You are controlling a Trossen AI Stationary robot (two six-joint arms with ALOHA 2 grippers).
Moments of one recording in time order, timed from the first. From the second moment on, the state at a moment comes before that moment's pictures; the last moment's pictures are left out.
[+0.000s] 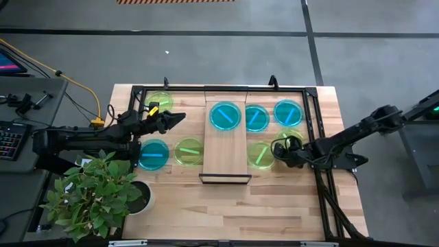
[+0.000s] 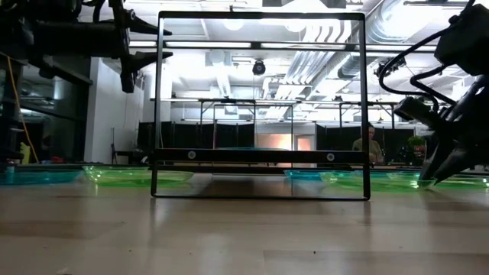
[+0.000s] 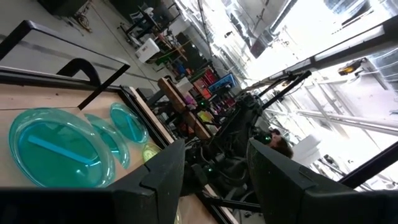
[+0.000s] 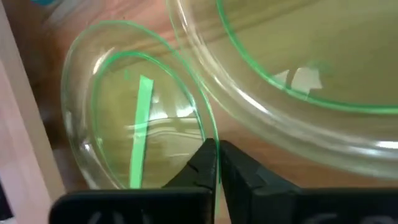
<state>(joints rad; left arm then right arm) 0.28 0.74 0.20 0.67 -0.01 -0.89 0.32 1.00 0.21 -0.29 0.37 2.09</state>
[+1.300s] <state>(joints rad) 0.28 0.74 0.20 0.67 -0.05 -0.89 0.31 1.03 0.34 -0.49 0.24 1.94</state>
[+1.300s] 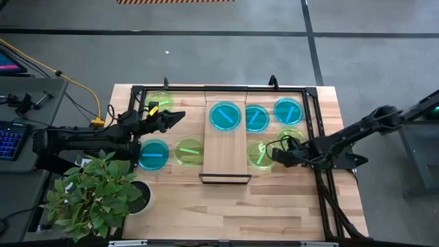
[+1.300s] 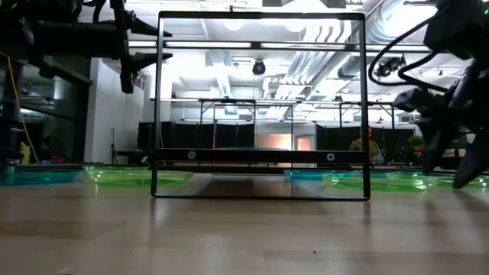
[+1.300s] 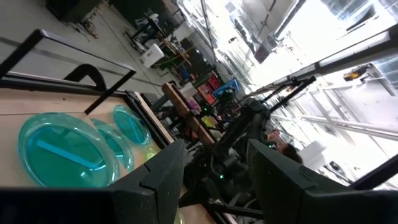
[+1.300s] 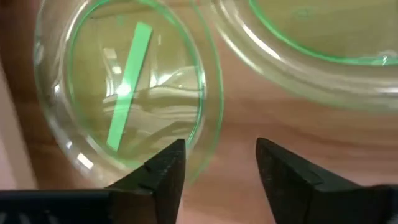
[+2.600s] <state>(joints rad) 0.28 0.74 0.20 0.65 -0.05 -0.89 0.33 0.93 0.41 -0.70 0.36 1.96</state>
